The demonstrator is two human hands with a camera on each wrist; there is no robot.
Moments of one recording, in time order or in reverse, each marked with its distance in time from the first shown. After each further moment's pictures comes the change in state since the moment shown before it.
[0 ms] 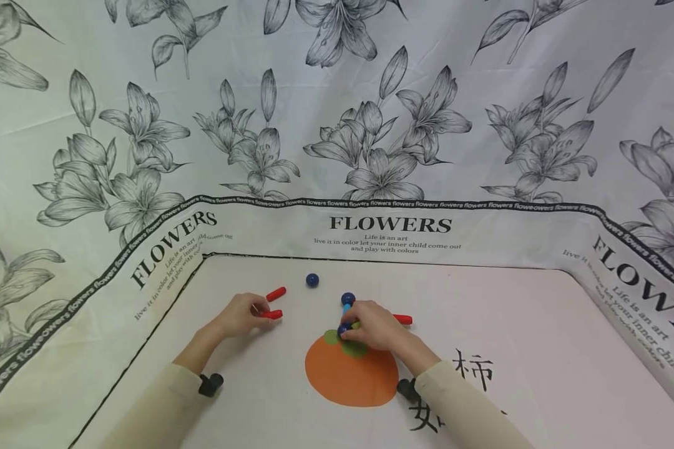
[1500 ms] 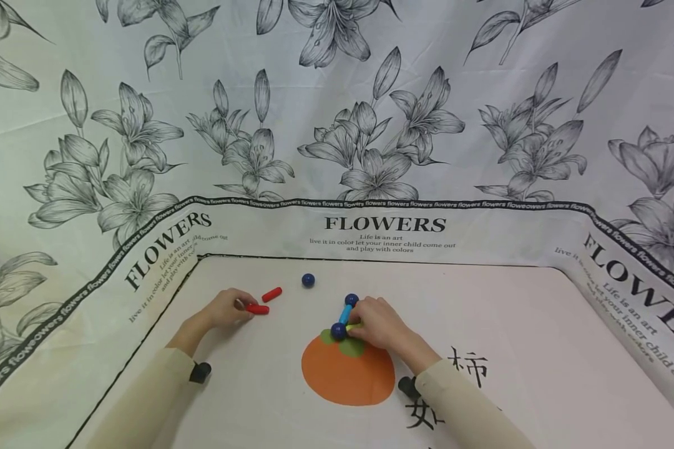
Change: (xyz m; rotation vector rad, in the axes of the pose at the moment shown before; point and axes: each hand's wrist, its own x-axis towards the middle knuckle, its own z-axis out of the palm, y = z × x) left_hand 0.013 -0.033 -0.022 -0.015 -0.040 -0.082; right_hand -0.006 0.006 -0.006 -0.197 0.071 0.022
